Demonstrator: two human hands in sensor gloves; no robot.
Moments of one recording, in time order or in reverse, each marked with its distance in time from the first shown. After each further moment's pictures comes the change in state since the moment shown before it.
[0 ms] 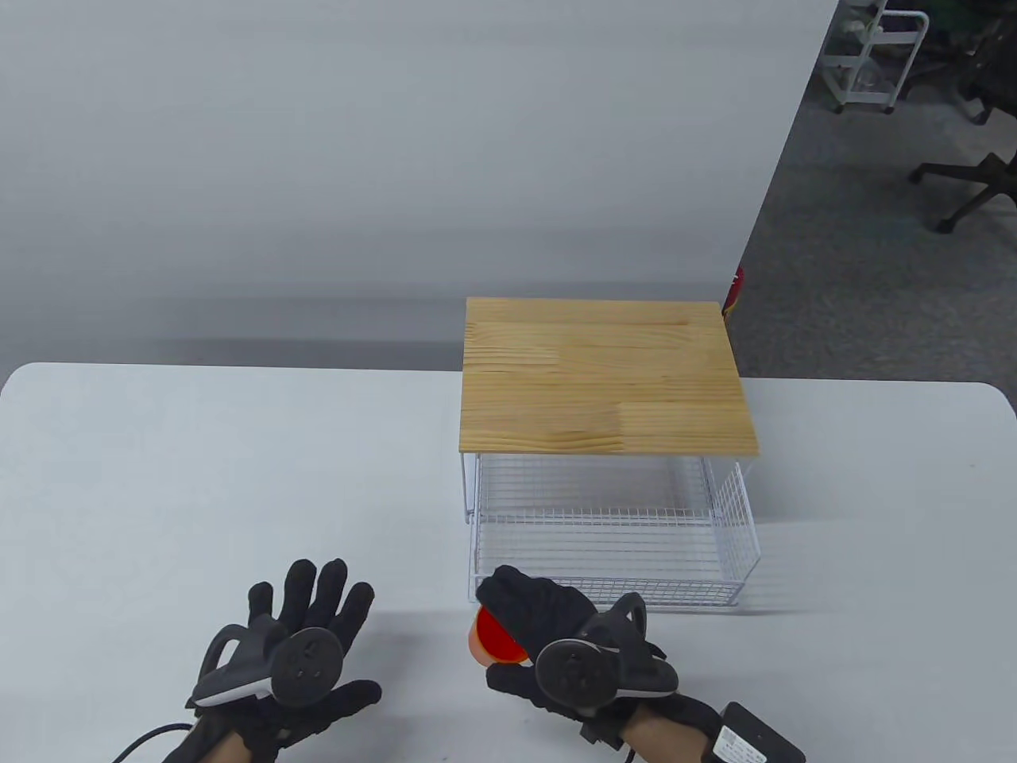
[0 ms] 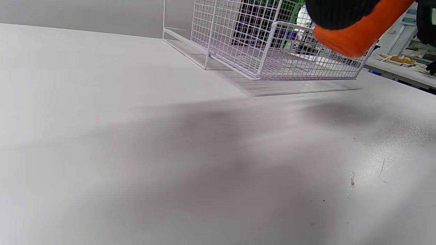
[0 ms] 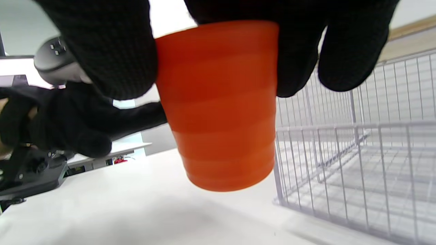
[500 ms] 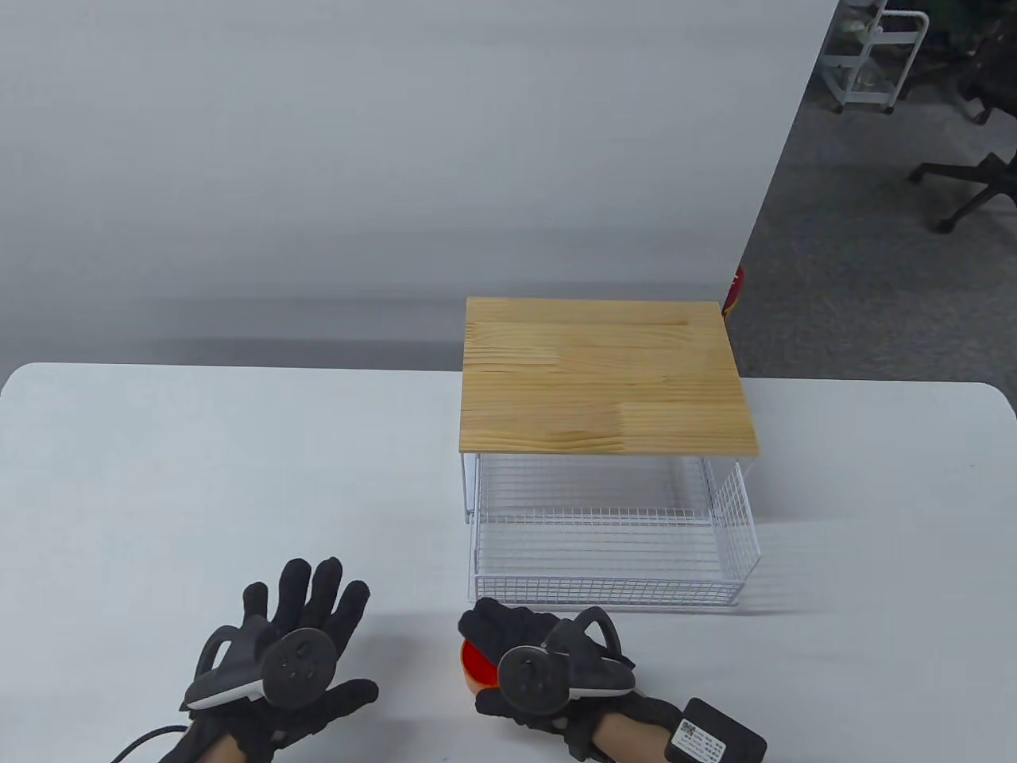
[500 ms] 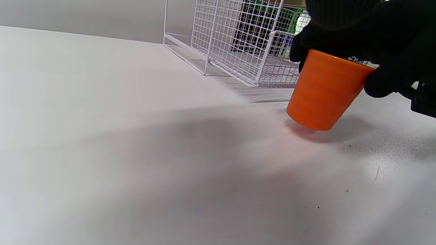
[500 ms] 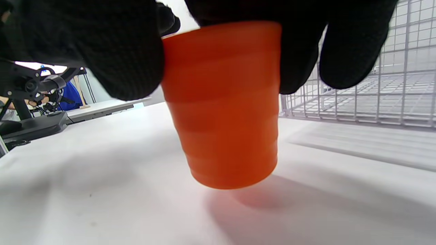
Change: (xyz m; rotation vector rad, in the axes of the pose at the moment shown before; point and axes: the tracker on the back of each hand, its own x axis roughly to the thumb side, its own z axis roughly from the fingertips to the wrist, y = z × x) left_hand 0.000 0.003 0.004 0.020 -0.005 0.029; right_hand 0.000 0.059 -0.009 0.205 0.002 0.014
